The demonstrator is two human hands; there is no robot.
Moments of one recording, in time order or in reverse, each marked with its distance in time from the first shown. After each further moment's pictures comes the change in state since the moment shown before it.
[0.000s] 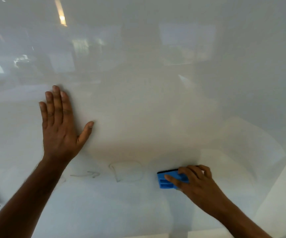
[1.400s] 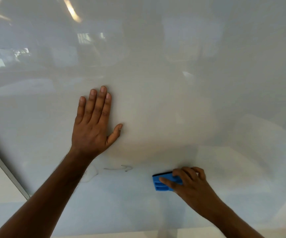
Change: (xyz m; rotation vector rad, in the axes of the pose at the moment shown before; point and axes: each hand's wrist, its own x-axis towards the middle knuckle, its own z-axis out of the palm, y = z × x) left_hand -0.021 -0.053 0.010 0.020 0.066 0.238; right_hand 0.065 -0.110 0.019 0.029 -0.114 0.021
